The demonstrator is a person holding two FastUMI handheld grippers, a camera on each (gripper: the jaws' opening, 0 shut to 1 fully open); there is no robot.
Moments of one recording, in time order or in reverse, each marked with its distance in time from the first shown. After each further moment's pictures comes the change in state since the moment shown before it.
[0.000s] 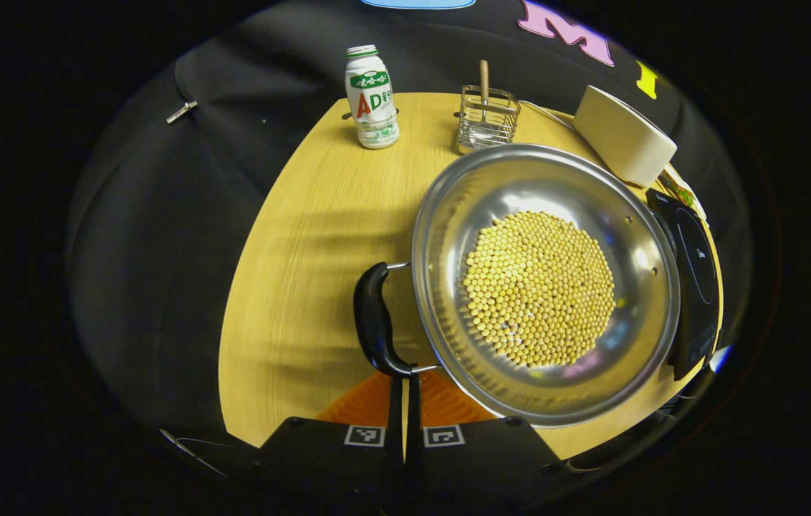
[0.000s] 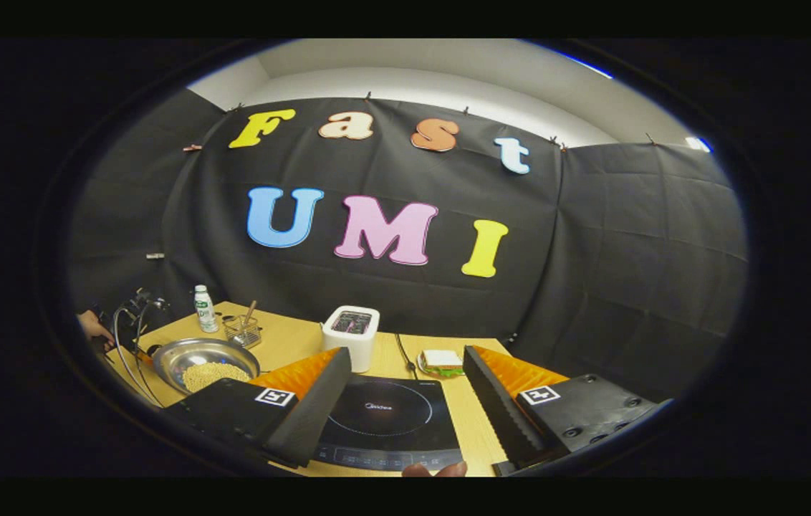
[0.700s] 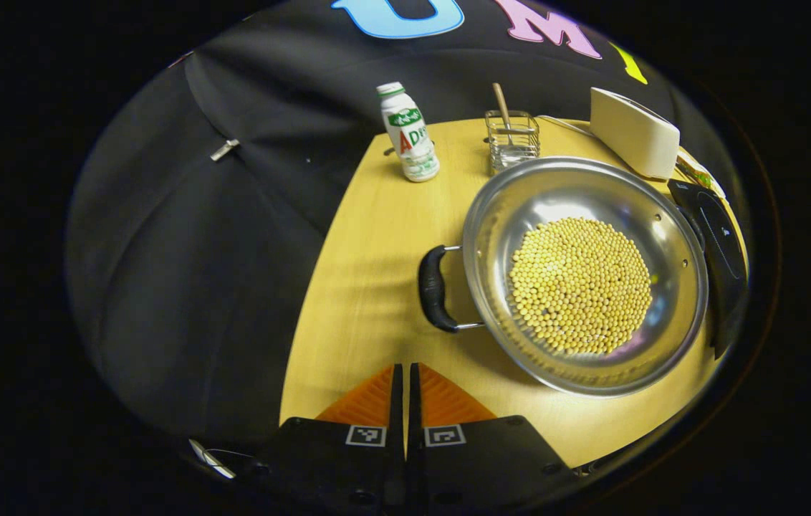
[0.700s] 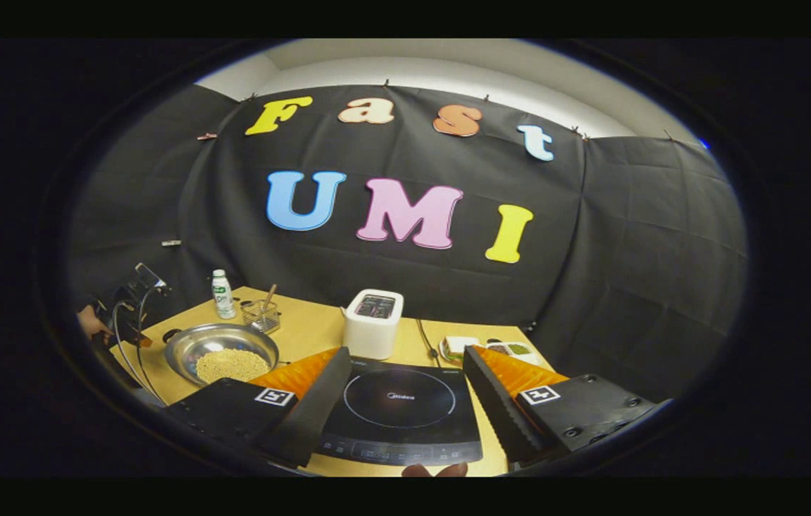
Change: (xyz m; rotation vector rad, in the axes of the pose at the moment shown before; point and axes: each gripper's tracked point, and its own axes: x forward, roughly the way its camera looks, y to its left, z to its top) left arm -0.044 0.042 -0.004 0.063 -0.189 0.231; right arm 0.011 0.045 -0.025 -0.013 0.079 0.095
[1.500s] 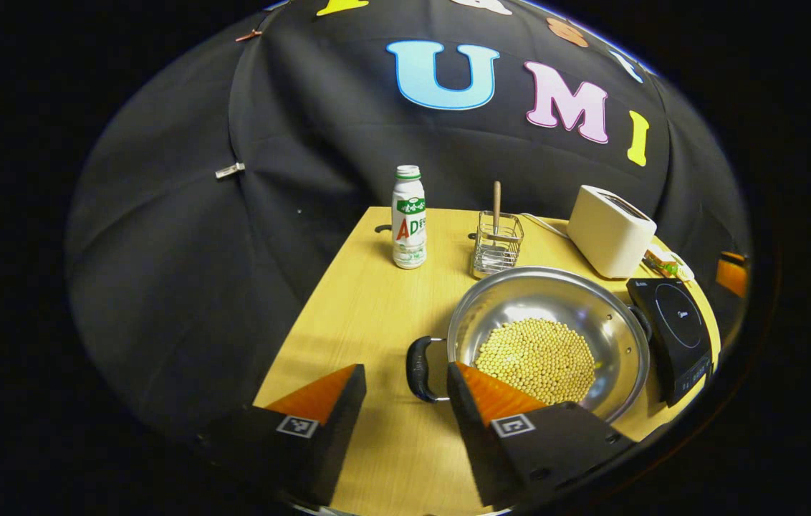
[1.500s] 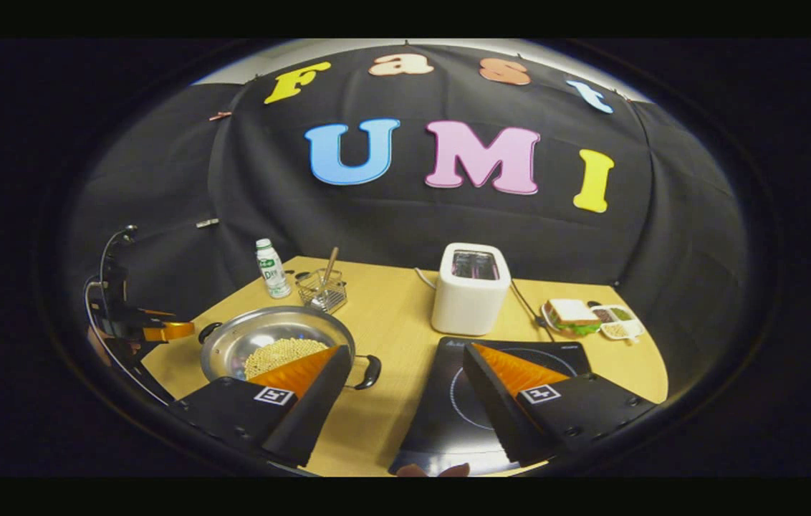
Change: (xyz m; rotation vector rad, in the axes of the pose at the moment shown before) left arm 0.004 -0.009 0.061 -0.206 -0.297 -0.233; right arm 0.103 0.146 -0.083 0.103 0.269 0.219
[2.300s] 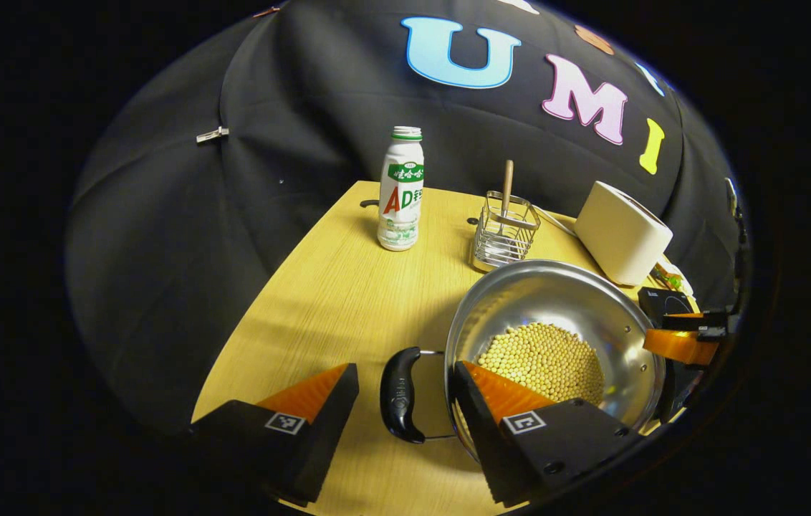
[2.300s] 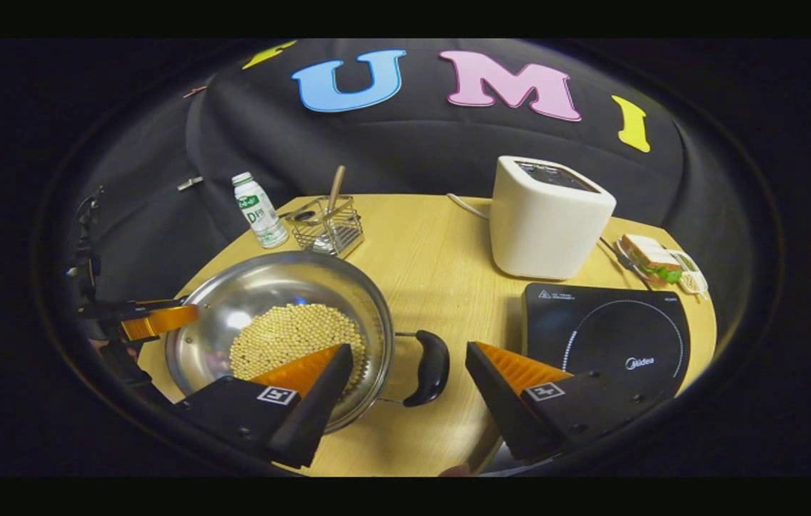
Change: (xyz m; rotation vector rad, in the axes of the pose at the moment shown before) left arm 0.069 -0.014 -0.016 -0.066 0.050 -0.063; right arm 0.112 0.053 -0.099 0.046 0.292 0.038
